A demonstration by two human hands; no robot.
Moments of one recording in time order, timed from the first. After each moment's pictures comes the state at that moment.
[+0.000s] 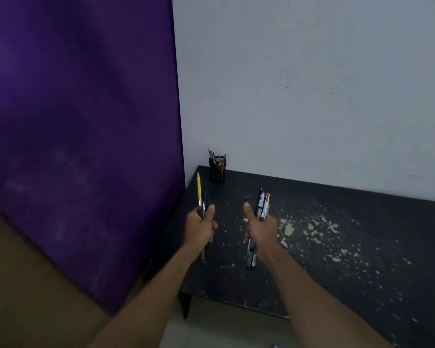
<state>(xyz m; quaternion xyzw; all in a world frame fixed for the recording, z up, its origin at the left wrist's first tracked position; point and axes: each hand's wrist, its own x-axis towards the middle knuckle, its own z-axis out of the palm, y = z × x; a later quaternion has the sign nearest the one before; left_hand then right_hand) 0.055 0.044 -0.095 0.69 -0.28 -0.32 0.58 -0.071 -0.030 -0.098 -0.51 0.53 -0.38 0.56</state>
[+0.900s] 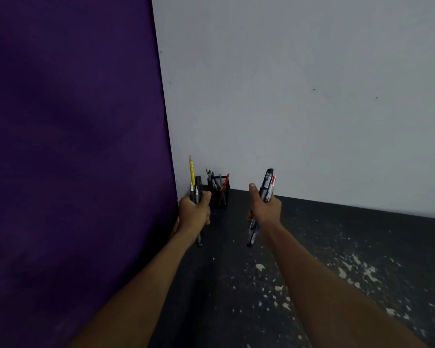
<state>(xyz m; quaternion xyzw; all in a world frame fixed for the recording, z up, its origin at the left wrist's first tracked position) 0.199 -0.161 -0.100 0.67 -0.26 -0.32 0.61 0.062 -0.243 -0.101 -0.46 0.54 -0.44 0.56</state>
